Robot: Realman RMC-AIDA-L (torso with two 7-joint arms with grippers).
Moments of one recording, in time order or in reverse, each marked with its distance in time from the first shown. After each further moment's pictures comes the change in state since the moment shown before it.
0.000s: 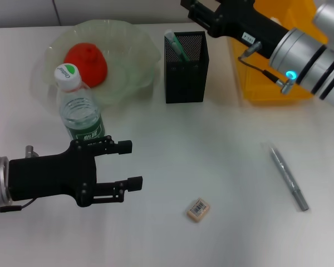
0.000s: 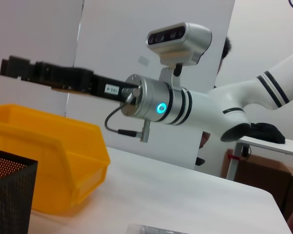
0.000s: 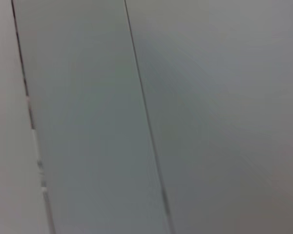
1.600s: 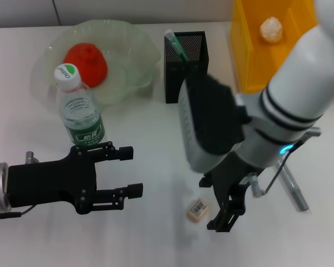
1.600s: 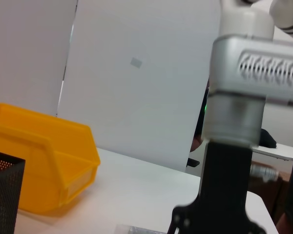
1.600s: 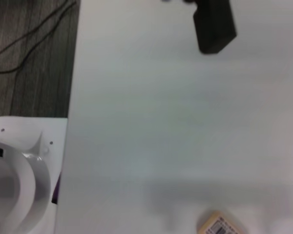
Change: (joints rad) left arm 0.010 0.000 0.005 -0.008 0.000 0.024 0.001; right arm -0.063 0.001 -0.968 -1.213 -1.270 -0.414 1.417
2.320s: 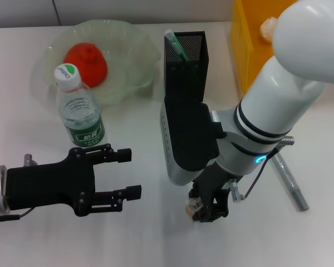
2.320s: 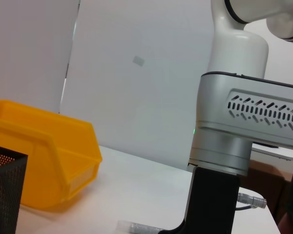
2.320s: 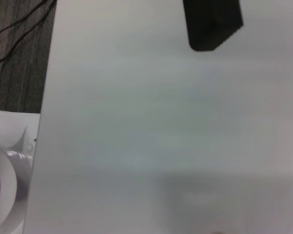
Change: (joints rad) left arm 0.007 0.000 0.002 0.000 0.001 -0.002 0.000; right arm 0.059 0.001 -0.130 0.152 0.038 0.183 0.003
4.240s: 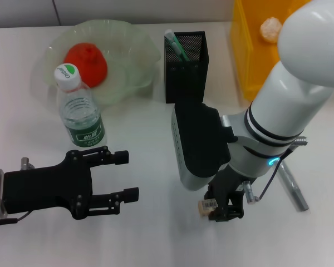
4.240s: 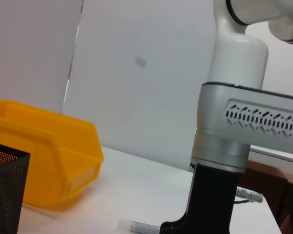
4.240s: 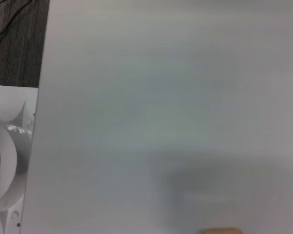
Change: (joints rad) left arm 0.018 0.000 -0.007 -0.001 -0.002 0.004 0.013; right arm -0.027 0.000 0.007 -0.029 -0.067 -0.051 -0.005
